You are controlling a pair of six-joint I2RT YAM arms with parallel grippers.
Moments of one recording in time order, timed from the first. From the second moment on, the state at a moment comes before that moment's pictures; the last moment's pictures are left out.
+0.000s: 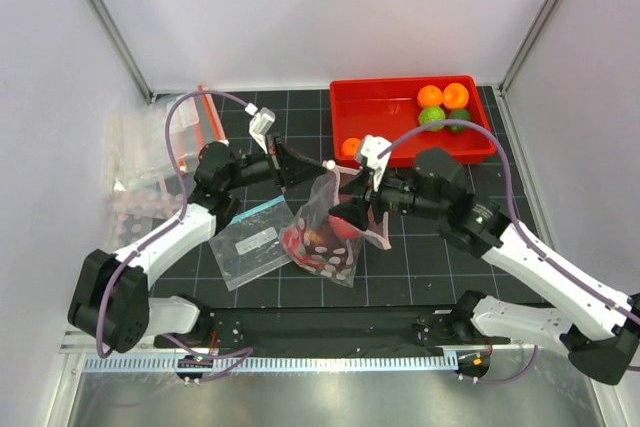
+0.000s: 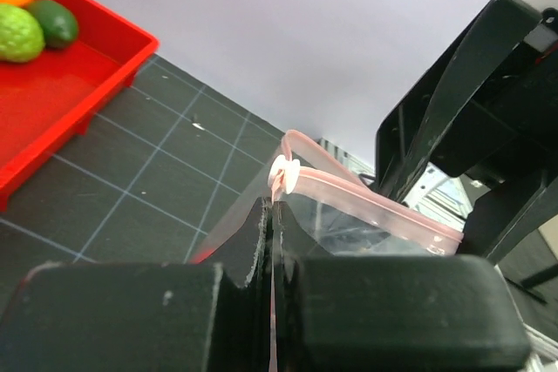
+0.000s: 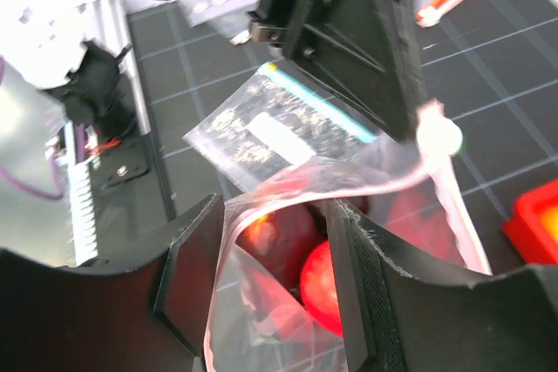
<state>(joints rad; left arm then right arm) -0.45 1.30 0.77 0.76 0.88 -0.72 0.82 1.02 1.09 -0.33 -0.40 -0.04</state>
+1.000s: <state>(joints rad) -0.45 1.21 0.73 0.64 0.77 -0.63 0.65 1.17 1.14 -0.21 -0.30 0.06</state>
